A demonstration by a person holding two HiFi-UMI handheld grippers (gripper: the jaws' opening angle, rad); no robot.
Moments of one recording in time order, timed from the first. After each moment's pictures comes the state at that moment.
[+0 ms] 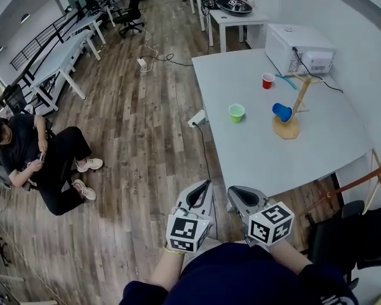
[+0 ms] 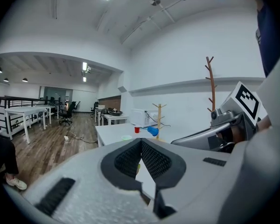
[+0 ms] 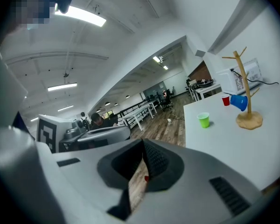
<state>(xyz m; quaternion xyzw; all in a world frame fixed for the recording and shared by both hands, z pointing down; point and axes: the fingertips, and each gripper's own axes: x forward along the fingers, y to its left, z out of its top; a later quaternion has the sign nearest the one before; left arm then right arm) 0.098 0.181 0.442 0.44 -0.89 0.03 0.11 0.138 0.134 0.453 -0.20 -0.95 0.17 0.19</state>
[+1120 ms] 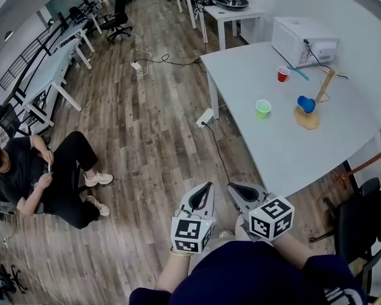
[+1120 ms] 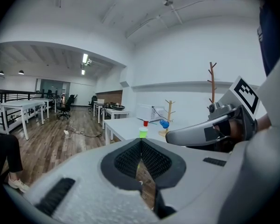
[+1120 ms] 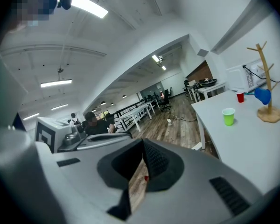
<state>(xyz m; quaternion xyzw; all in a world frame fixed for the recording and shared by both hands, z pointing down) 0.017 0.320 0.464 0.46 -0.88 0.02 0.15 0.049 0.277 0.456 -0.18 -0.95 0.16 0.19</state>
